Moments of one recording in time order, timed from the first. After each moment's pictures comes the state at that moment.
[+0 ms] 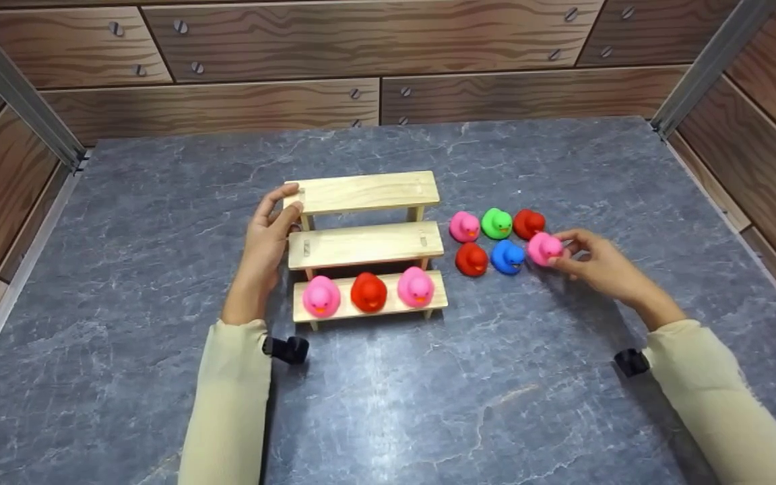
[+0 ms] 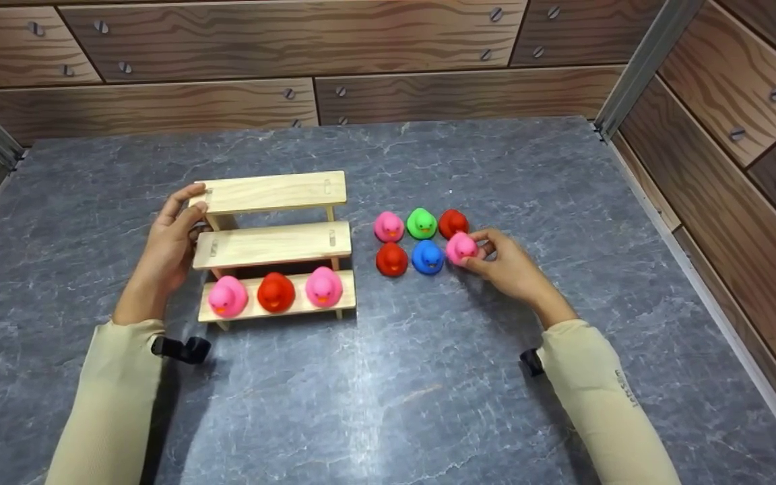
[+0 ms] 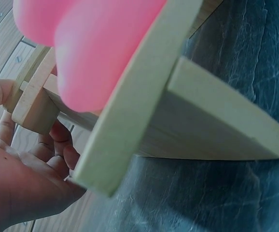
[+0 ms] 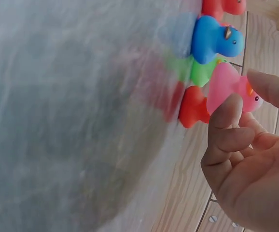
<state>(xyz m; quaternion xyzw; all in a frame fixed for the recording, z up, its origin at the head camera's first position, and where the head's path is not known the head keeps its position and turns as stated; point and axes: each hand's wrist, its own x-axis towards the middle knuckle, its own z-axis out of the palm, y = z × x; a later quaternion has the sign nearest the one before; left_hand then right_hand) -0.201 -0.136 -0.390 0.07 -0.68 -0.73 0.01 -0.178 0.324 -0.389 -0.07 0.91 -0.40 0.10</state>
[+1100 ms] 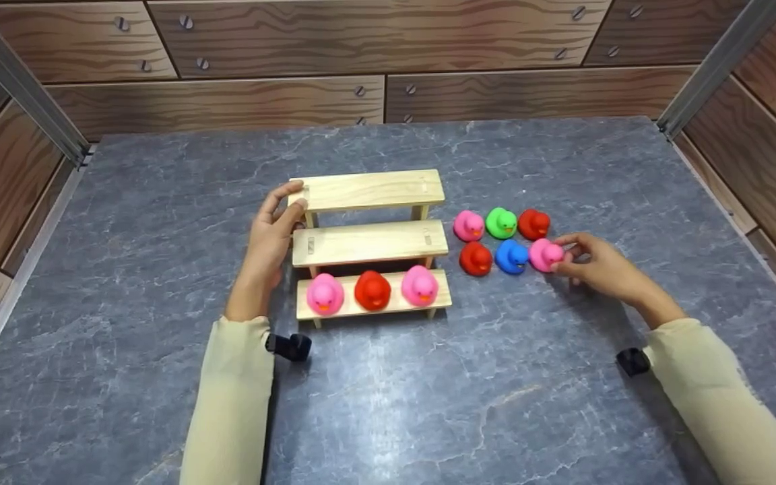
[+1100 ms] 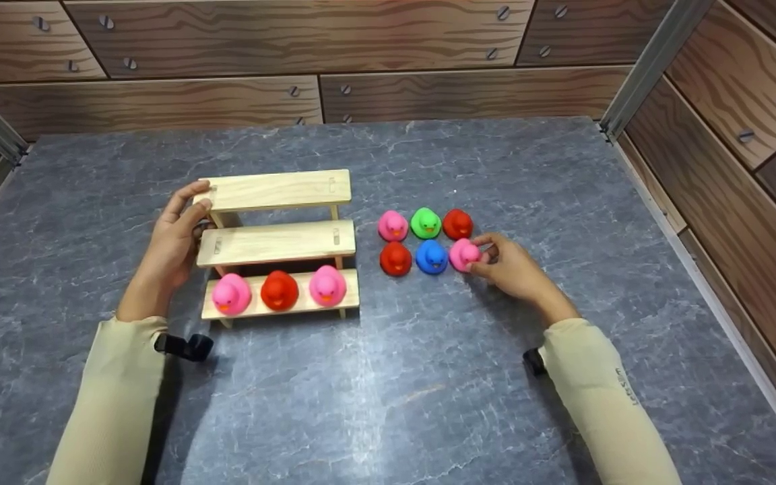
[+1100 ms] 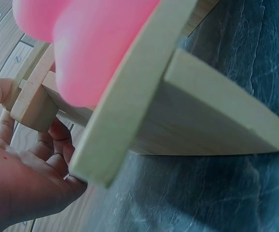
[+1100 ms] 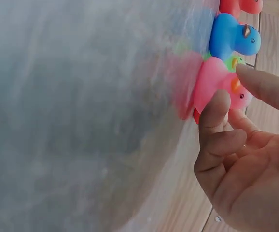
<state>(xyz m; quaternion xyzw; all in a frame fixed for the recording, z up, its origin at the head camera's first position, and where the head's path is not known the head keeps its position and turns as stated) -0.201 -0.136 -0.392 0.05 -0.70 -0.72 0.02 -0.183 0.328 -0.393 -0.06 0.91 -0.37 0.14</state>
